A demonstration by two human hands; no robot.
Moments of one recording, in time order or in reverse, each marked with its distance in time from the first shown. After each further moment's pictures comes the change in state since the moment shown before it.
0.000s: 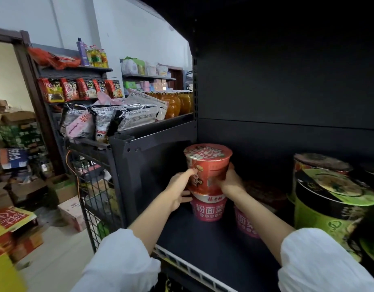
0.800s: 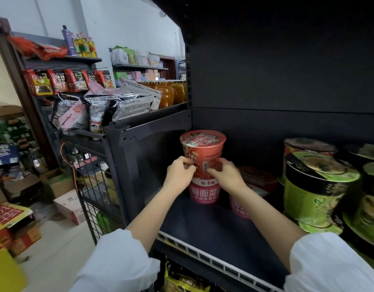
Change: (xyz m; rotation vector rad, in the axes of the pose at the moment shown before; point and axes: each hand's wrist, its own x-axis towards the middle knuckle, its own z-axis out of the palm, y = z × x) left_hand -0.012 -0.005 0.007 0.569 0.203 0.411; right_hand -0.047 -0.005 -0.009 0.023 0.000 -0.156
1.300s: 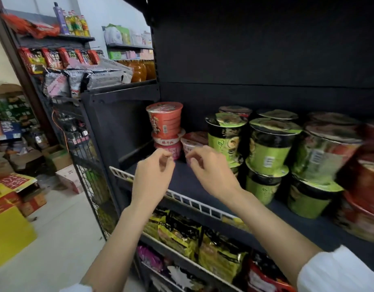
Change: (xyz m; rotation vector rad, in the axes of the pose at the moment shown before) left_hand -0.234 0.071 0.049 0.181 0.293 0.248; right_hand -0.207 0.009 -0.137 -0.305 0.002 -0.474
